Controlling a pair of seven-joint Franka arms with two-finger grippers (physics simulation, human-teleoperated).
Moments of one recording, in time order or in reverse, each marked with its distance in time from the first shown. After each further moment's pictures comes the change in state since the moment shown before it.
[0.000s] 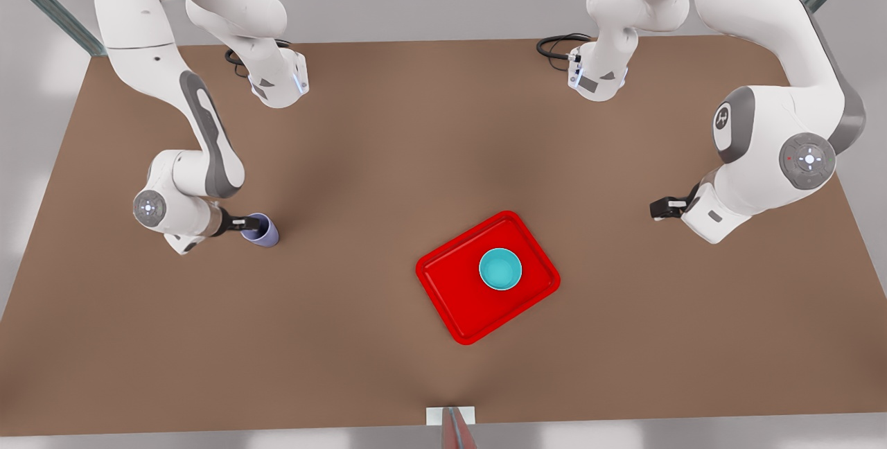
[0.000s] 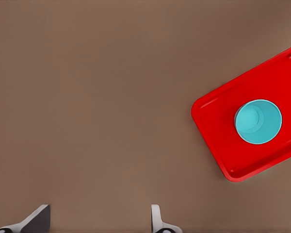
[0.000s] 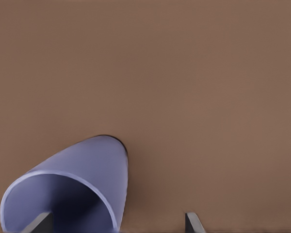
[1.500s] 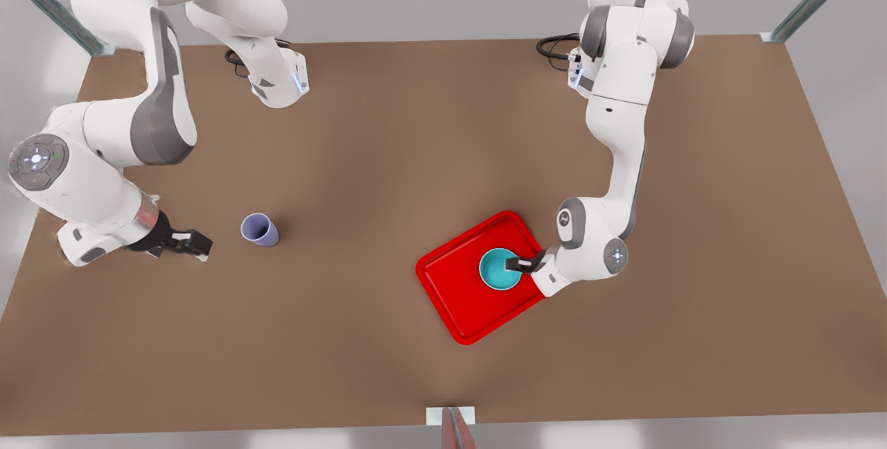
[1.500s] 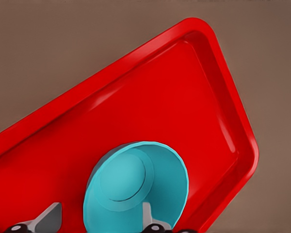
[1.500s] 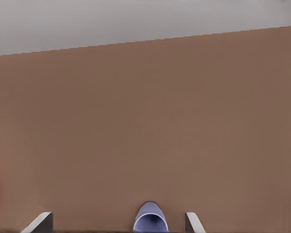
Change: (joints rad) left arm -0.228 0.457 0.008 -0.169 -0.708 0.659 0.263; right arm 0.155 0.045 0.108 0.833 -0.222 -0.513 0.267
